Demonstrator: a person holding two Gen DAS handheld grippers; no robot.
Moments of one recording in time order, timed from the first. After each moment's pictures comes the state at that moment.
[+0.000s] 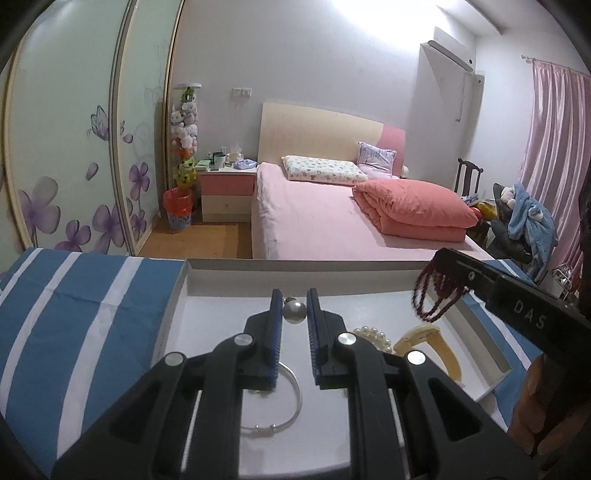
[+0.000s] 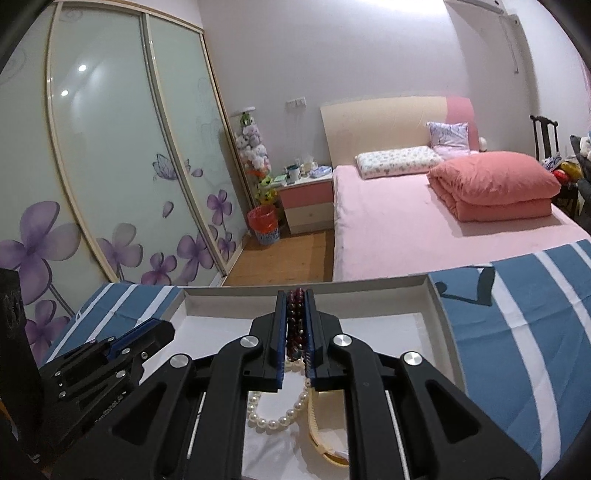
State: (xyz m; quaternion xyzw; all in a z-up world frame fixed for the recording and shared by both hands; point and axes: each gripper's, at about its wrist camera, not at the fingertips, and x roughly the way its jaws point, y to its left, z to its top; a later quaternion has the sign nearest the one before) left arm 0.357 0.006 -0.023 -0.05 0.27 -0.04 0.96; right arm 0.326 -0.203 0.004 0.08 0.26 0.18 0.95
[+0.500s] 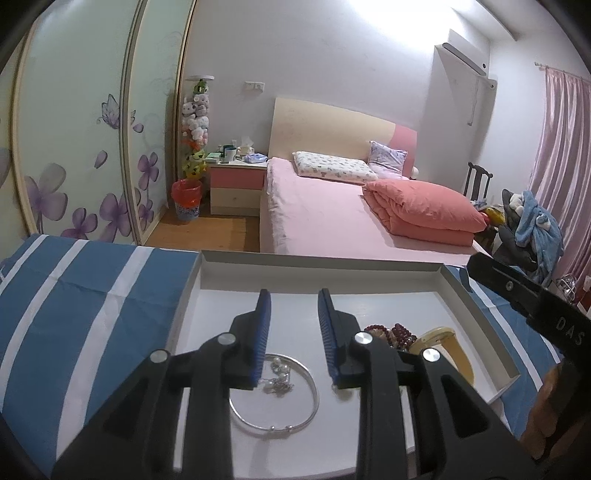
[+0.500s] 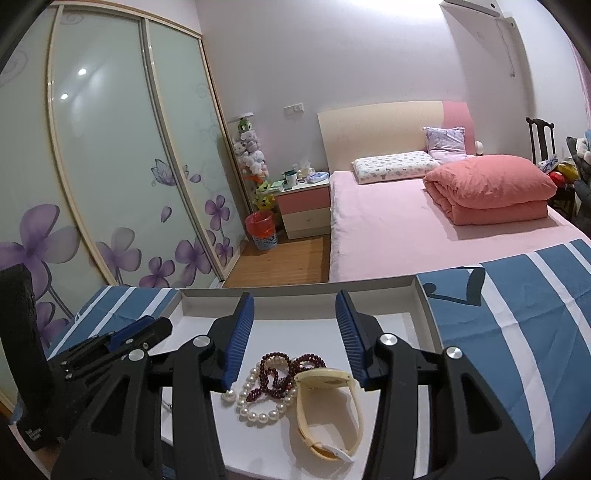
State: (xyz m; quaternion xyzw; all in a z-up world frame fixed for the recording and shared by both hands) left arm 0.356 0.020 -0.025 -0.07 0.28 -0.02 0.96; right arm 0.321 -0.212 0.010 0.08 0.25 0.17 0.95
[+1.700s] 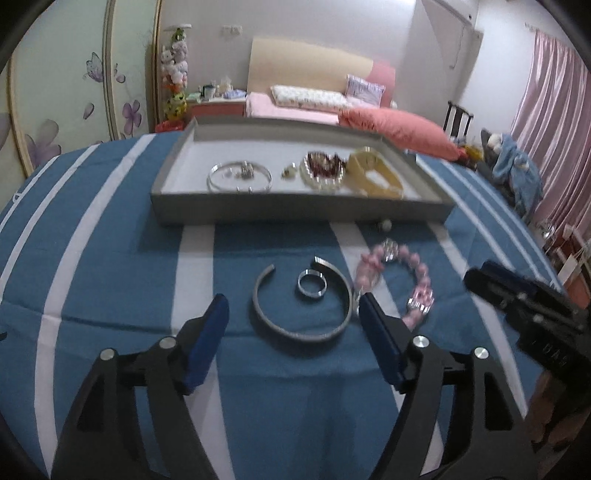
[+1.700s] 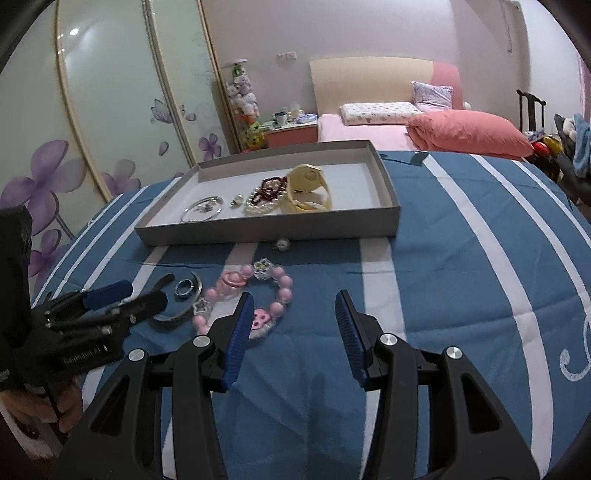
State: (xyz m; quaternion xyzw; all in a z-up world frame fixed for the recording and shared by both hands) left arm 0.208 -0.014 -0.076 -0.04 0.40 -0.06 0.91; right arm 0.173 -0.247 -0.046 0.04 0.35 0.15 0.92
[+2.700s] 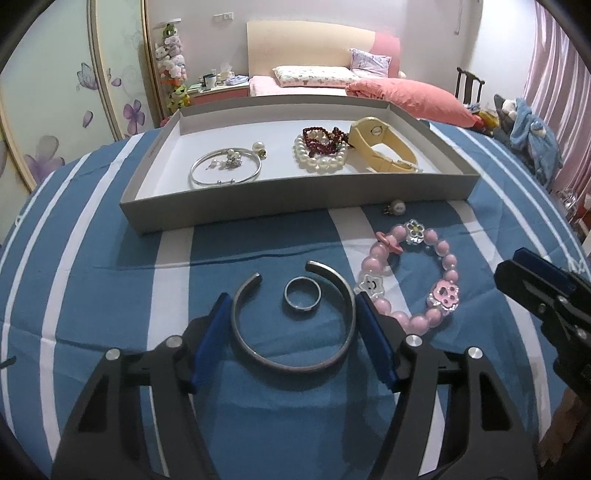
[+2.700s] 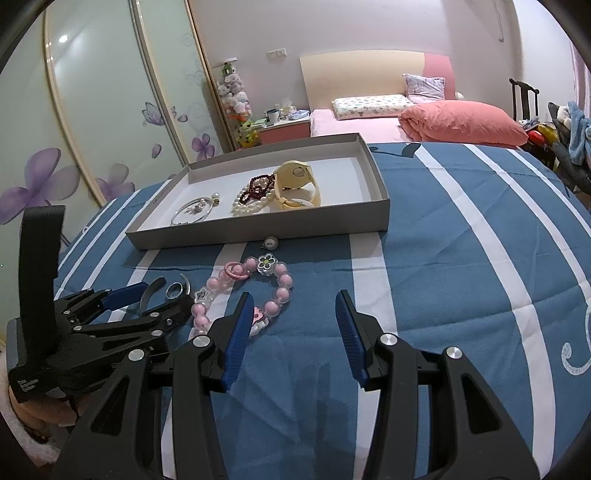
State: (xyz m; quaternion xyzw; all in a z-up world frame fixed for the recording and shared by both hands) left arm 0.238 -0.036 -0.087 0.01 0.44 -0.04 0.90; right arm 0.173 -0.256 -0.050 0.06 0.36 0.15 0.92
